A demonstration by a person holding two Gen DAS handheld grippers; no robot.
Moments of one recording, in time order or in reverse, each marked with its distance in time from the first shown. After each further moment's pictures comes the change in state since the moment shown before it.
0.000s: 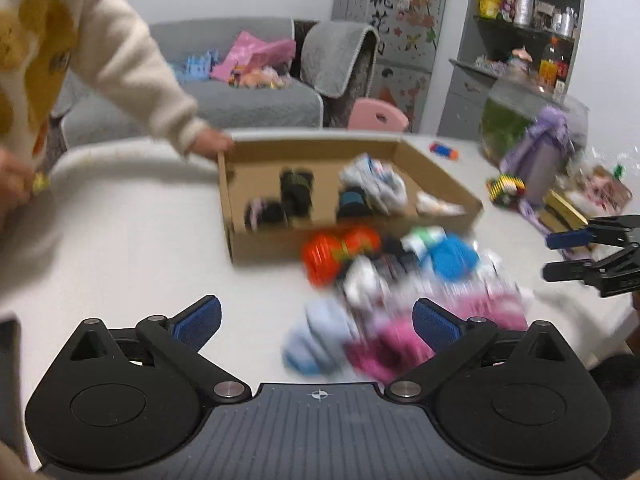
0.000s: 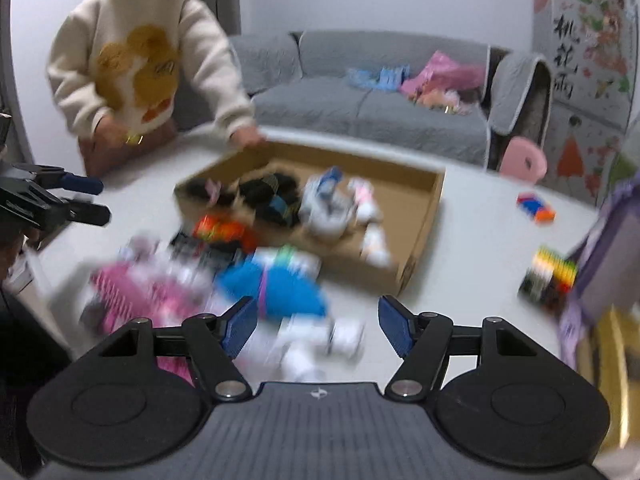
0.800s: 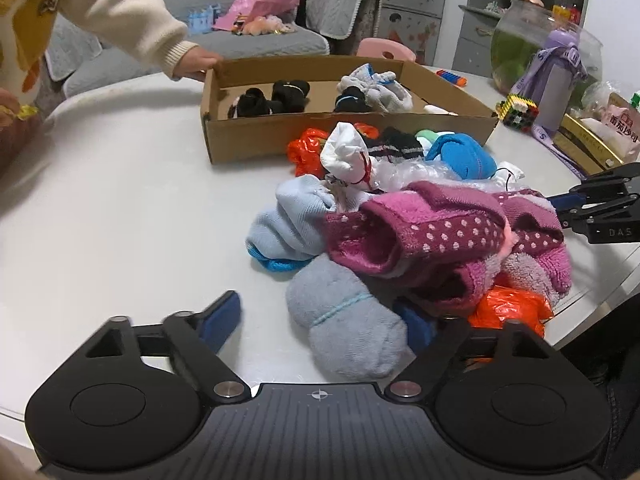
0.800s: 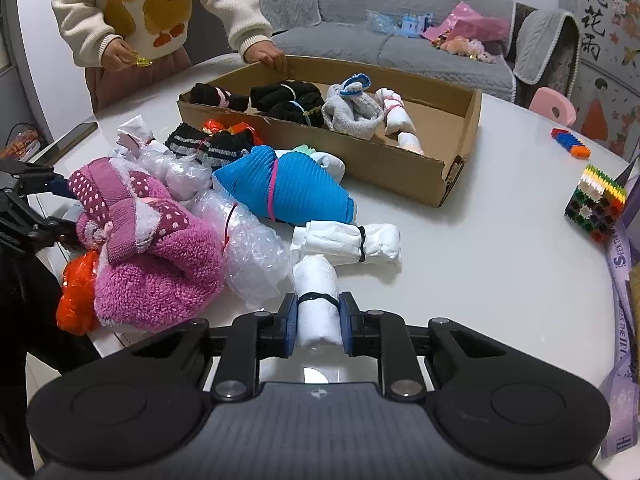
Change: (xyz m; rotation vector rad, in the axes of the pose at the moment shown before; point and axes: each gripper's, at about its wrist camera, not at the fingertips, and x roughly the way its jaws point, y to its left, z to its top) left arm 0.032 -0.017 -0.055 0.023 0.127 0.057; right arm 0.042 0.004 -0.033 -0.030 0.118 0.037
